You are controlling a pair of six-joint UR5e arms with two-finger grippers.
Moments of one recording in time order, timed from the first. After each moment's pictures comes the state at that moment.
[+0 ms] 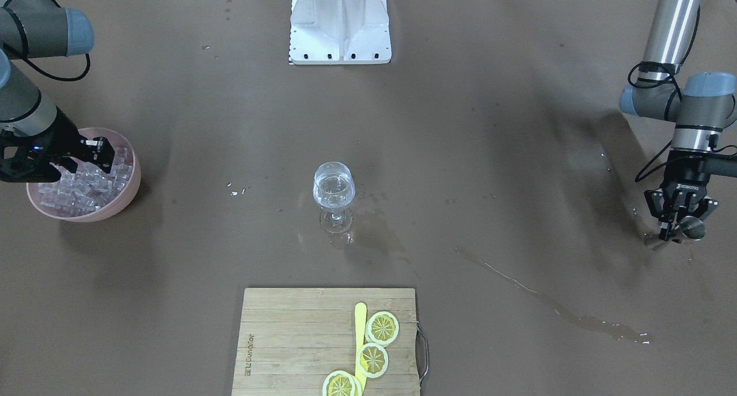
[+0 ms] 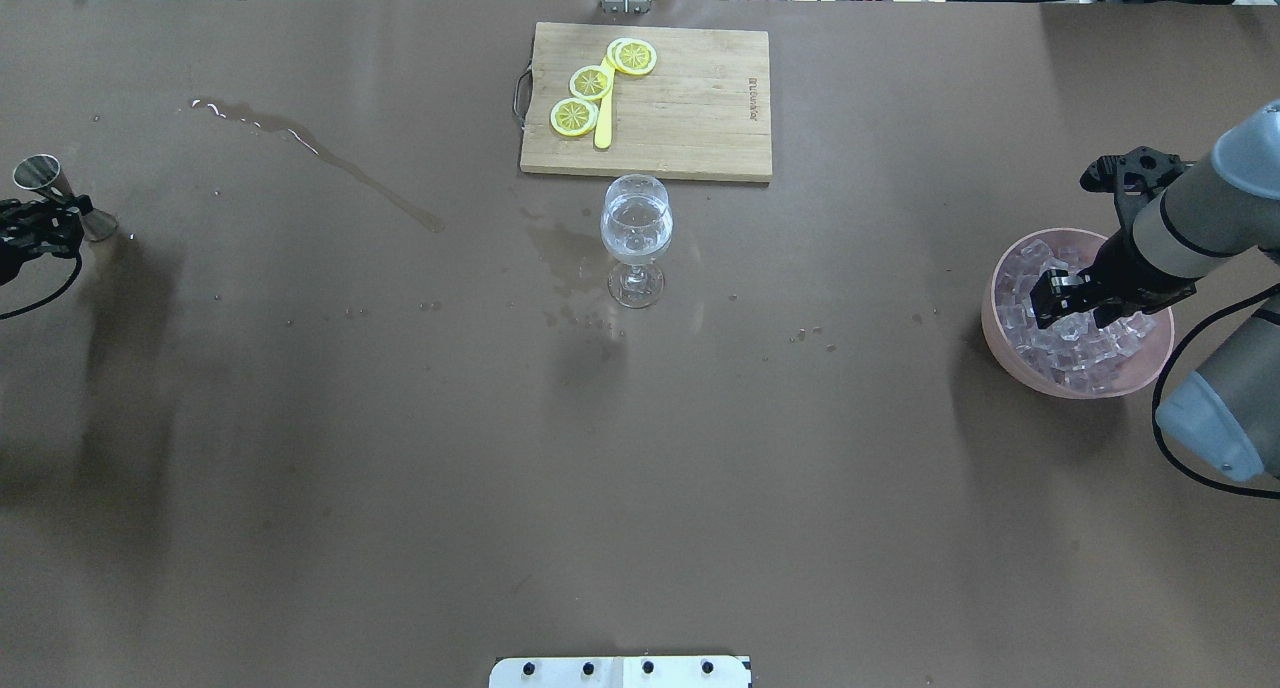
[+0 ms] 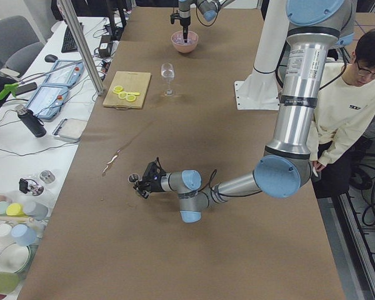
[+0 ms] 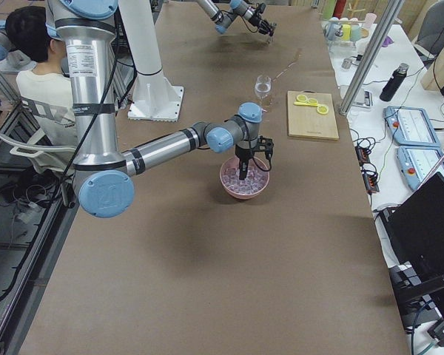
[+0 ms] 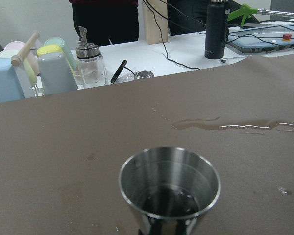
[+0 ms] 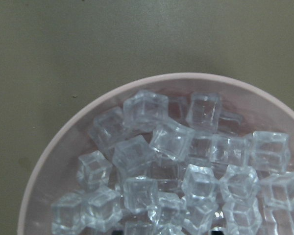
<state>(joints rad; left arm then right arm) -0.91 -1.70 -0.93 -3.39 -1.44 -0.76 0.92 -1.51 1.85 -1.44 2.13 0.80</state>
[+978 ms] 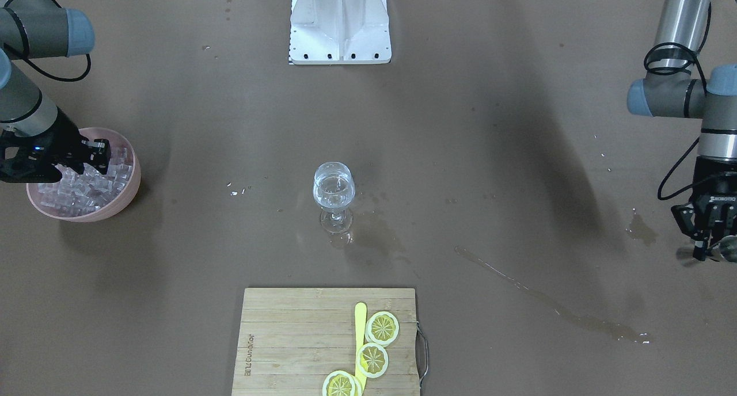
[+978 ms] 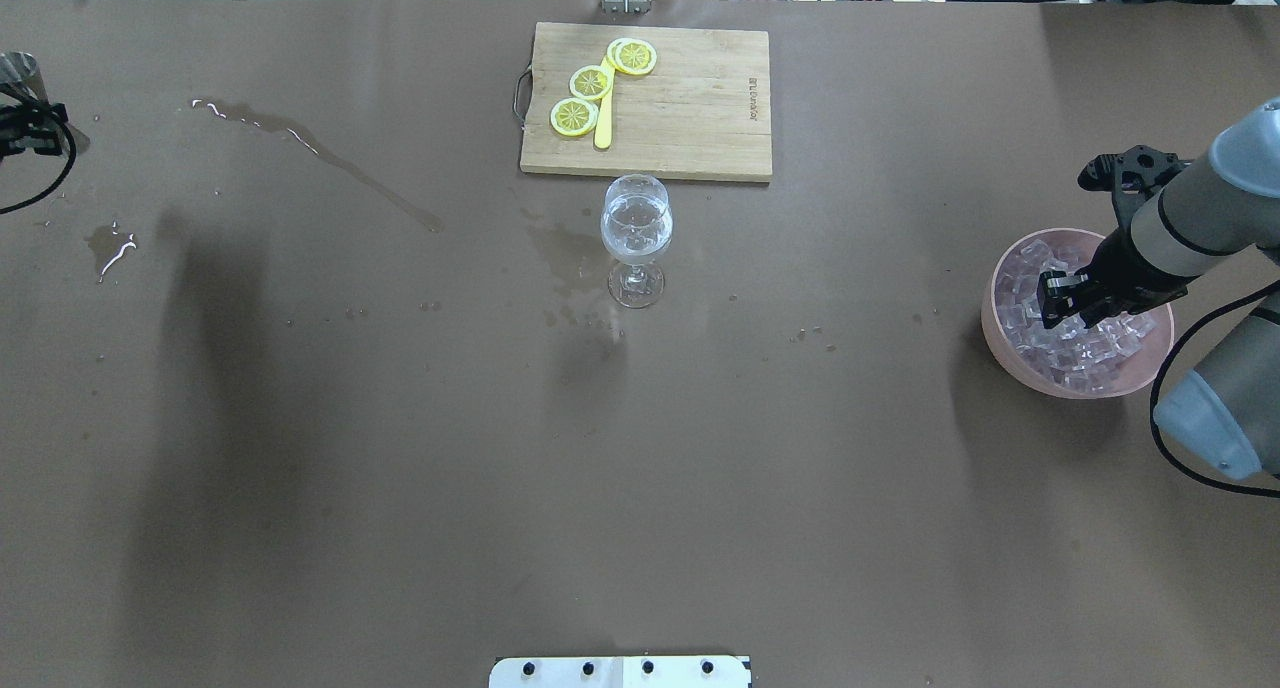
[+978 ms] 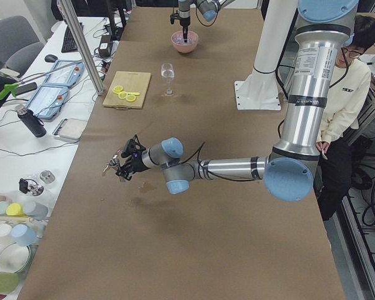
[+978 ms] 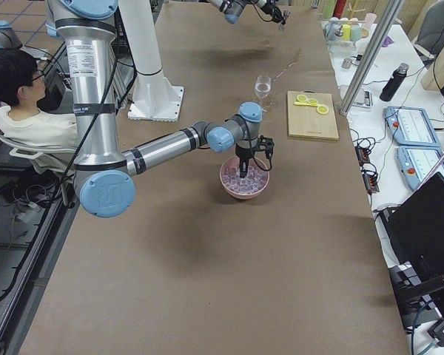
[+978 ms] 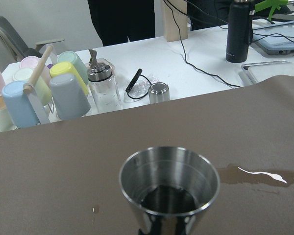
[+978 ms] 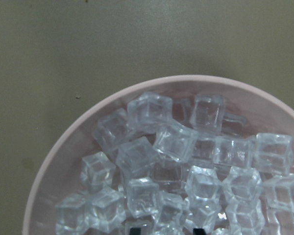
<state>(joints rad) -1.08 -1.69 -1.33 -2.80 -1.54 -0.74 0.92 -1.50 1.85 -1.44 2.13 0.79</state>
